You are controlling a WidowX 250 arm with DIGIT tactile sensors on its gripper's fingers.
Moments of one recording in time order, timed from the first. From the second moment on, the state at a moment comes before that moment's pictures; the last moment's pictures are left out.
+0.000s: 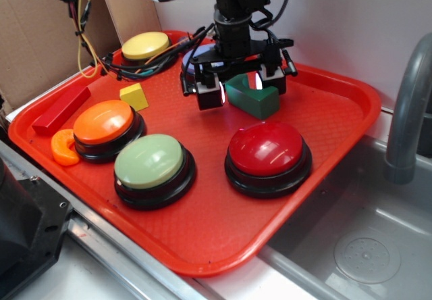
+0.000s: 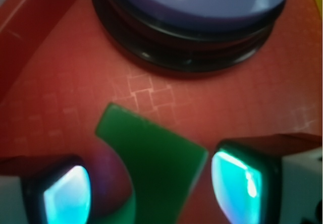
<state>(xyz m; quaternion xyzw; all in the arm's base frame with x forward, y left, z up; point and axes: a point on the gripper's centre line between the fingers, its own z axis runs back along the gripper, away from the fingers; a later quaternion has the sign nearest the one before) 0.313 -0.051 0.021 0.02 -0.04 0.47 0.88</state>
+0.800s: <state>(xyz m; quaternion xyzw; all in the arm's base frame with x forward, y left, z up) 0.294 -0.045 0.026 0.00 -0.03 0.41 0.91</state>
